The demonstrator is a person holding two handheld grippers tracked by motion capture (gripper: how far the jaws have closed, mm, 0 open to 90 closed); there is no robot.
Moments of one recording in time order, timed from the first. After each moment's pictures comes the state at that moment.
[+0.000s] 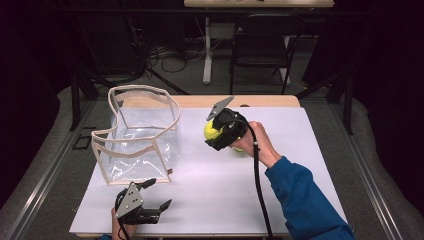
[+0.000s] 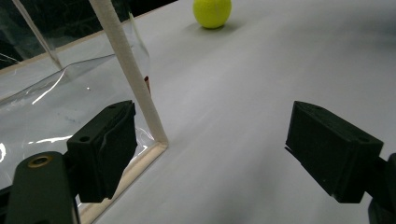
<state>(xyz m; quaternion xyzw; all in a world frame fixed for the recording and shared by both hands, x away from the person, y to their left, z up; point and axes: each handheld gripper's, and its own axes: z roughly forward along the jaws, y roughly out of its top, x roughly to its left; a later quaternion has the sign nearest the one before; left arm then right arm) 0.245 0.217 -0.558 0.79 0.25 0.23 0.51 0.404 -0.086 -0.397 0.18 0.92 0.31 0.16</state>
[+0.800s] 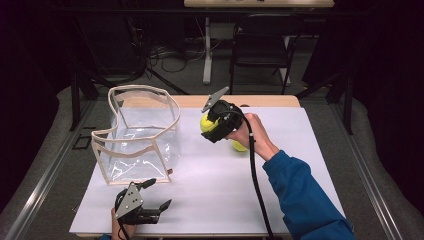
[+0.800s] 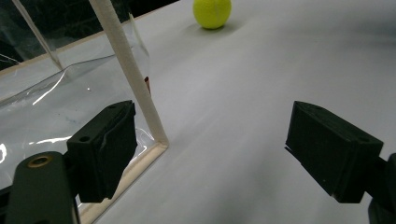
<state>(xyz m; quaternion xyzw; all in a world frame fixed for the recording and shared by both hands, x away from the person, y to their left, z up) 0.245 0.218 -0.558 0.79 0.25 0.23 0.51 0.416 -0.075 -0.381 0.18 0.92 0.31 0.17</state>
